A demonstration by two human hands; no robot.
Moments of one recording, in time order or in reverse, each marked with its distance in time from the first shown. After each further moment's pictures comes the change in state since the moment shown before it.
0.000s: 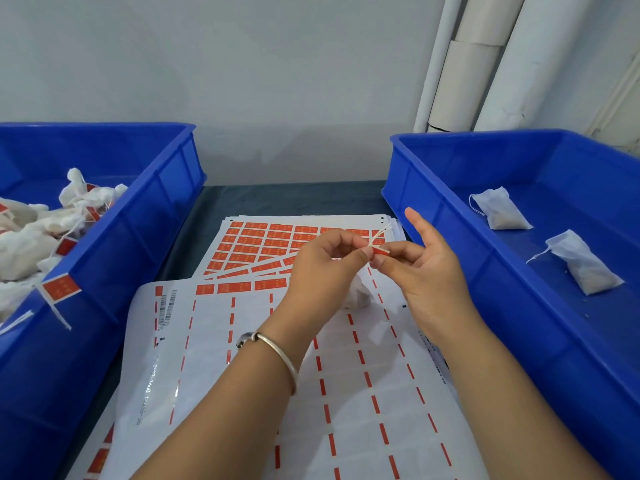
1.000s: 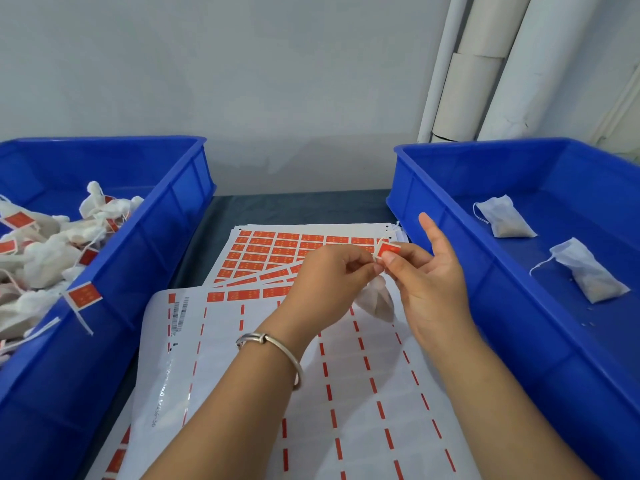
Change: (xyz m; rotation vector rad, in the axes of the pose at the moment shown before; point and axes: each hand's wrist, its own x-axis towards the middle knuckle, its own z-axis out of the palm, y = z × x) left_hand 0.002 0.012 -0.008 0.491 -0.178 0.124; right_hand 0.000 0.002 0.008 0.213 0.131 -0.004
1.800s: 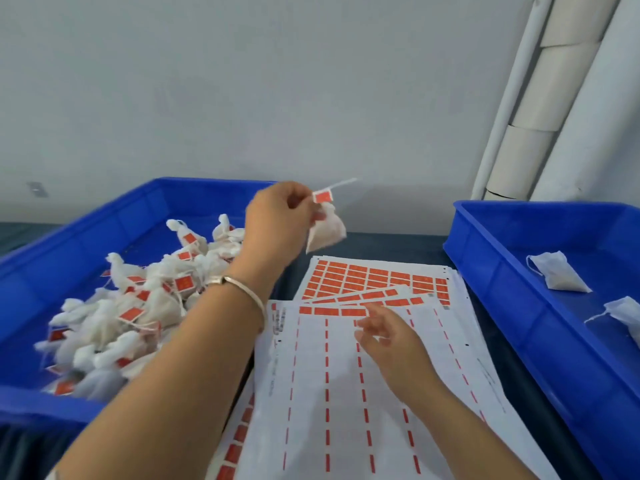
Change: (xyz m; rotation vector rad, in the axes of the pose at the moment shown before) left_hand -0.046 0.022 -0.182 -0.171 0.622 -0.103; right_hand -0.079 0.002 0.085 -0.659 -0.398 0.123
